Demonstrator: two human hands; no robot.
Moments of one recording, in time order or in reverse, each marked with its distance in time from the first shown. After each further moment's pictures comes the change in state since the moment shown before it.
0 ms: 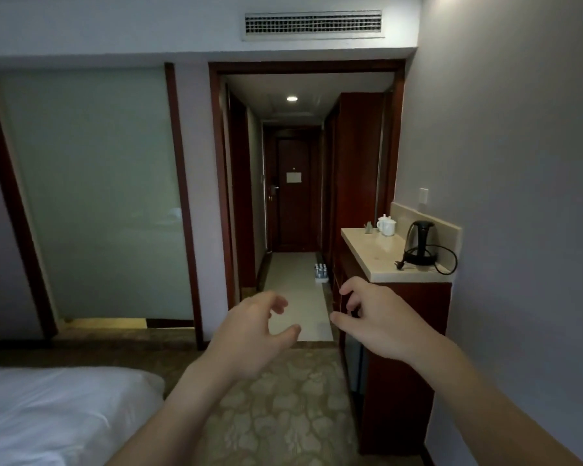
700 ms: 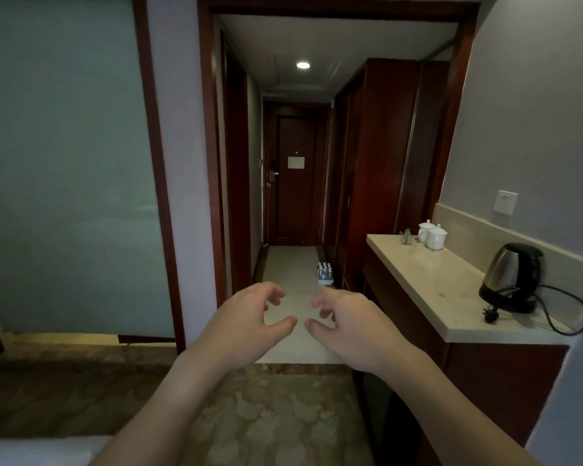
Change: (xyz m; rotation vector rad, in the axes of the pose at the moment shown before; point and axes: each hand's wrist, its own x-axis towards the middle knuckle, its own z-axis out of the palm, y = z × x) left_hand 0.400 -0.263 0.053 -0.047 -0.103 0.001; right_hand 0.444 0.044 0.169 -0.066 -0.052 0.002
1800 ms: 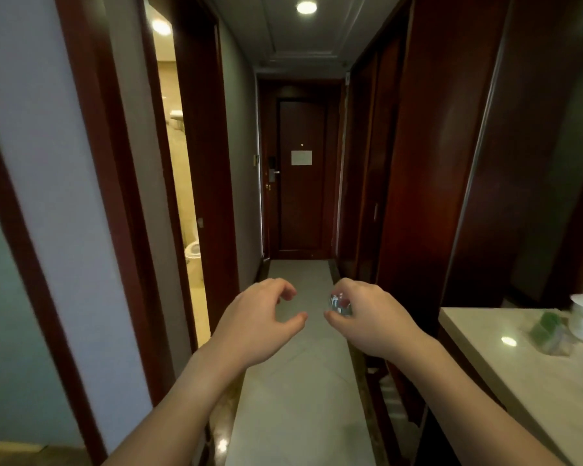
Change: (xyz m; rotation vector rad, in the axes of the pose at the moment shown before) left_hand 0.733 -0.260 0.184 0.071 0.064 0.009; right_hand 0.736 0.343 0.117 -0.088 0.004 0.082
